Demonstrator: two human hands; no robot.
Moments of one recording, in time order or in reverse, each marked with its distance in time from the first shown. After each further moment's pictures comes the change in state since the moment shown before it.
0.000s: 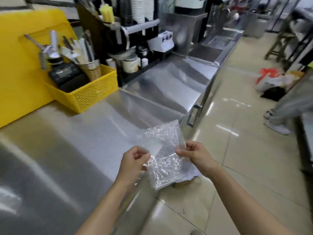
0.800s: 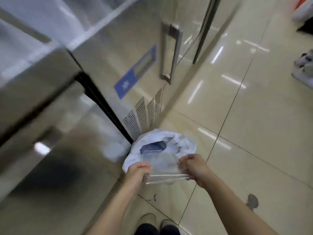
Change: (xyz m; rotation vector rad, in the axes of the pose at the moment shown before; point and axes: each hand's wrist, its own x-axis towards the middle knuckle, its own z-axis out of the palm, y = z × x) left_hand 0.227 -0.340 0.291 -0.053 0.016 -0.719; right_hand 0.215 0.343 -0.260 -0.087 0.154 0.744
